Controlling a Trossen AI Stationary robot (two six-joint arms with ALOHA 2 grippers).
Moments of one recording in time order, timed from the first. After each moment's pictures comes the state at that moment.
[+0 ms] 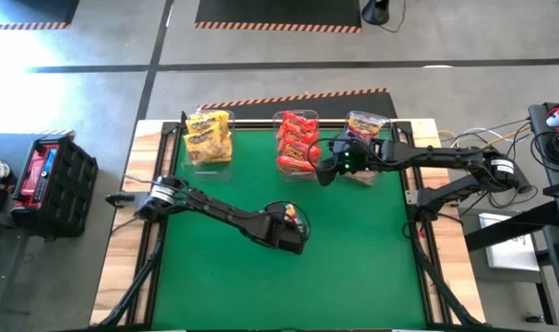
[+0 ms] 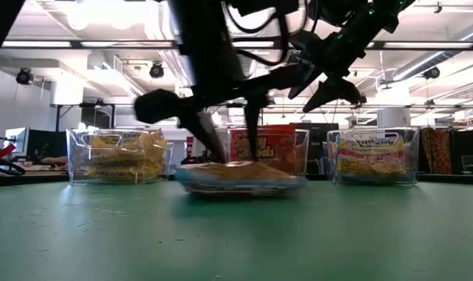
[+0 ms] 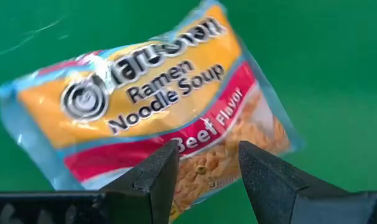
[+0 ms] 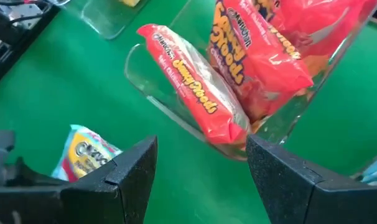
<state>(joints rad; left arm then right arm) -0.27 2.14 1.62 -0.84 -0.41 -1.66 -0.28 1.31 0.95 -0.41 0.05 0.61</state>
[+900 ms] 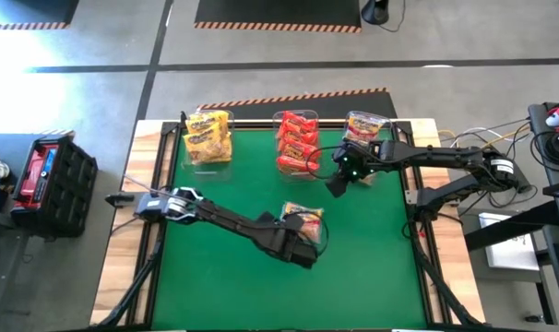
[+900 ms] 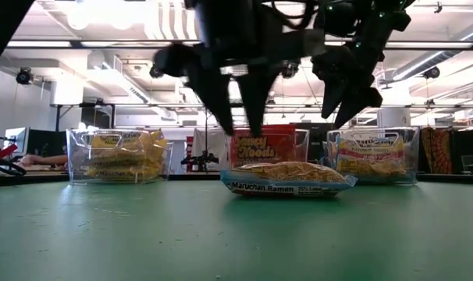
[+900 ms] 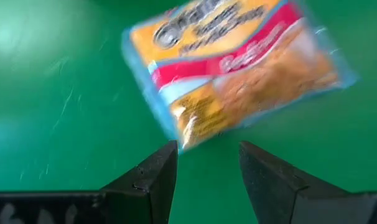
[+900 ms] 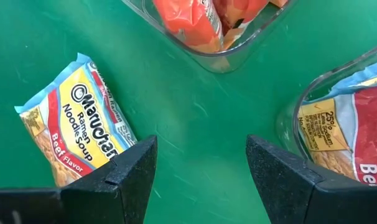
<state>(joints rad) -0.32 2.29 2.03 -1.23 -0.47 -1.22 -0.28 1.31 0.95 -0.70 -0.03 0.51</state>
